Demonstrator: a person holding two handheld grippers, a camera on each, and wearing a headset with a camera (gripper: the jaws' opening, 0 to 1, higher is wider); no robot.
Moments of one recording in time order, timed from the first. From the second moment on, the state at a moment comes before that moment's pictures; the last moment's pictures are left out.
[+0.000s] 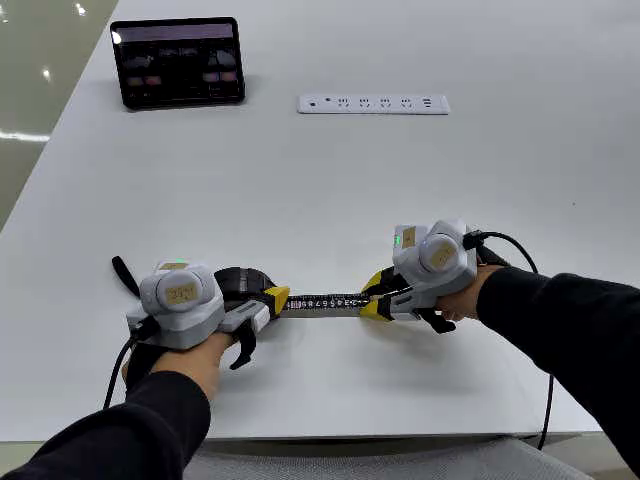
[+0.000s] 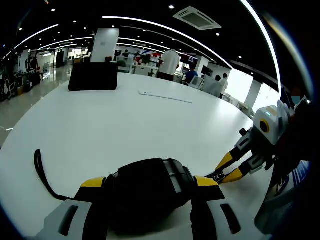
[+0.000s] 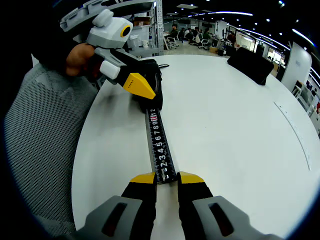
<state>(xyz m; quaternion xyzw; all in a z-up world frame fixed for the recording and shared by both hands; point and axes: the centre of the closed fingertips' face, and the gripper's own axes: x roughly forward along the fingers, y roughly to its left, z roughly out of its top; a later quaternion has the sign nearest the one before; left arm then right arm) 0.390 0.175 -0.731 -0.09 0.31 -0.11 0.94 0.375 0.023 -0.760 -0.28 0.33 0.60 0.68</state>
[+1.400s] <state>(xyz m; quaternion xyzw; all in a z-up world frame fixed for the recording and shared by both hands) 0.386 0.172 -0.734 -0.03 0.32 -0.11 0.94 0.375 0.025 -0.759 -0.28 0.32 0.60 0.68</state>
